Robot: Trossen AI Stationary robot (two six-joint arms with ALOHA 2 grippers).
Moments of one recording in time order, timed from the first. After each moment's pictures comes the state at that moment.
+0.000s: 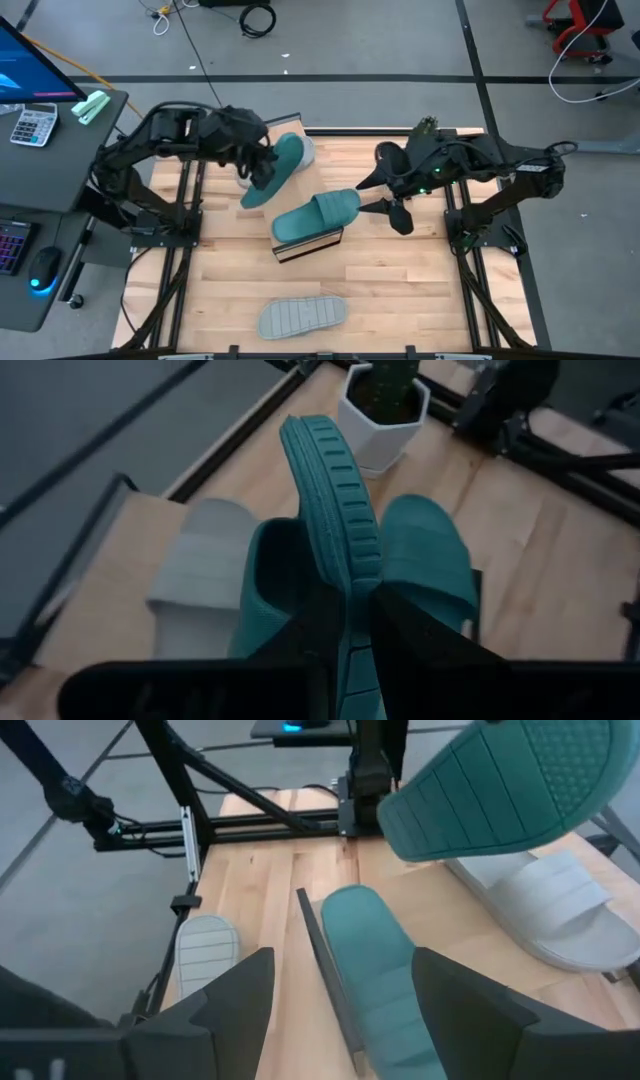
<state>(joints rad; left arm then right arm) 0.07 1.51 2.07 -1.34 -0.28 -0.44 0.14 1.40 1.81 -0.95 0.02 0.19</state>
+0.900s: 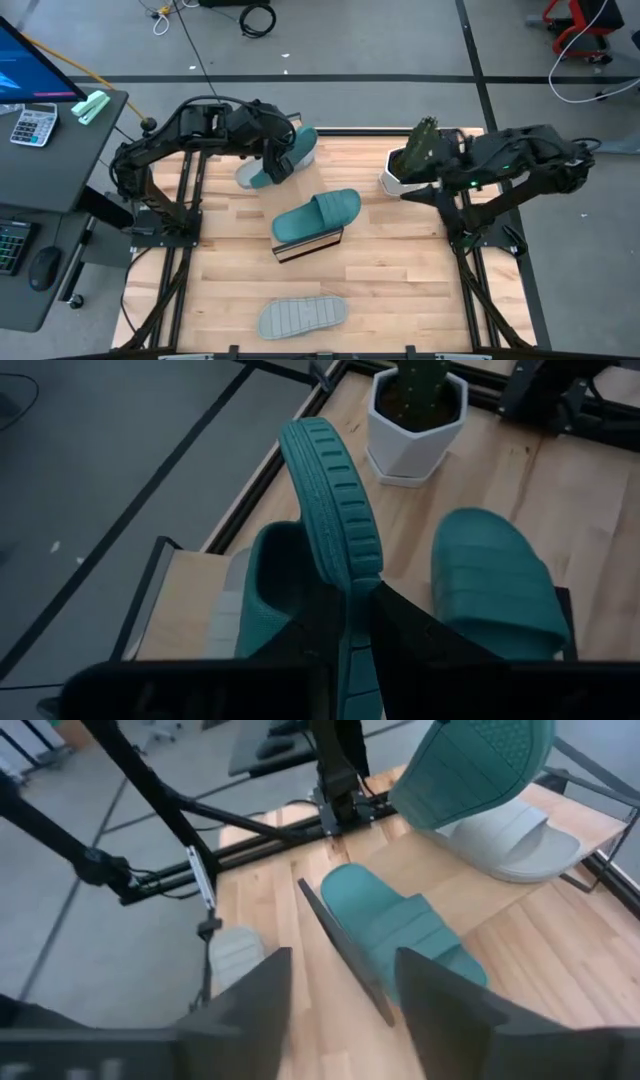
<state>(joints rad) 0.12 1.62 2.12 -1.29 -0.34 -0.22 0.26 1.20 1.81 -1.13 0.18 0.49</state>
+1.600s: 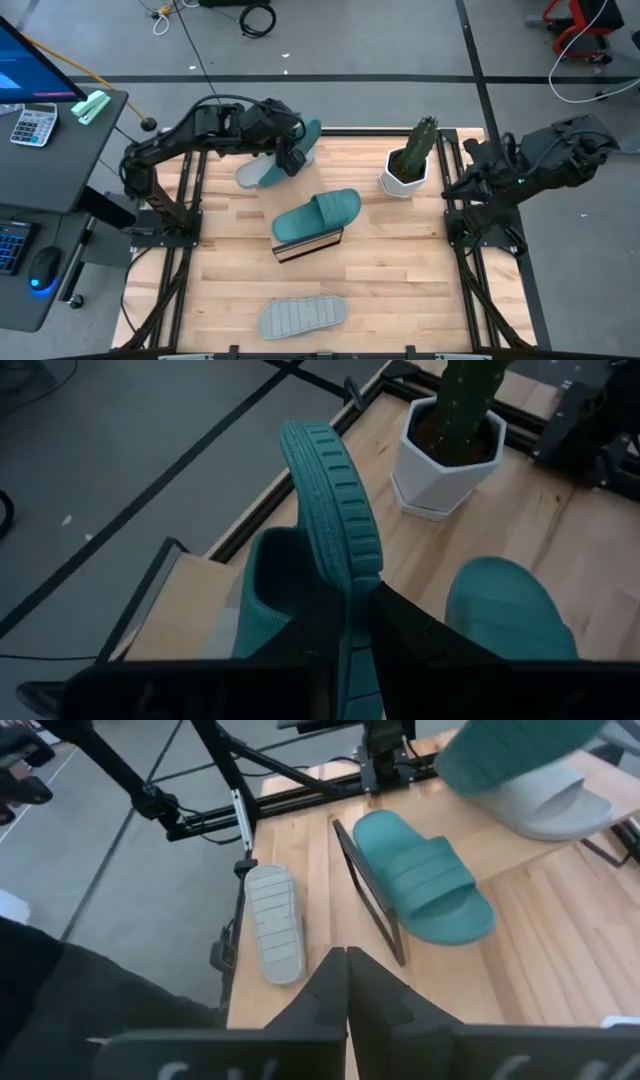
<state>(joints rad) 0.14 1.67 2.12 -1.22 -0.41 -0.34 0.38 1.03 1.81 -1.33 0.13 0.47</state>
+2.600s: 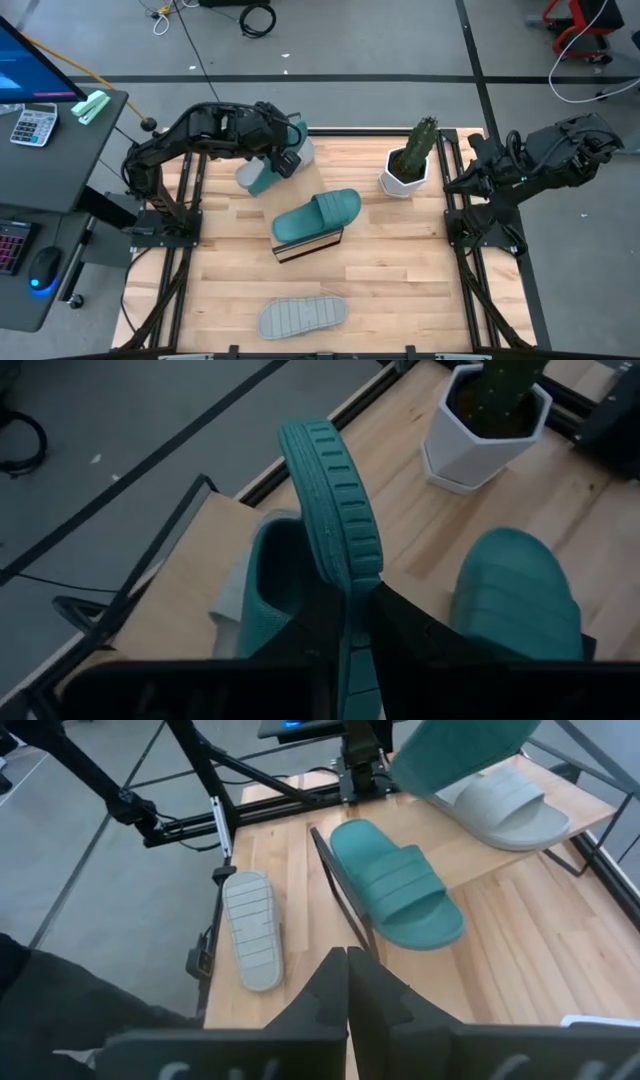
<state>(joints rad) 0.08 1.72 2.27 -1.48 -0.48 -0.53 0.38 1.02 1.81 -1.34 0.20 0.45</state>
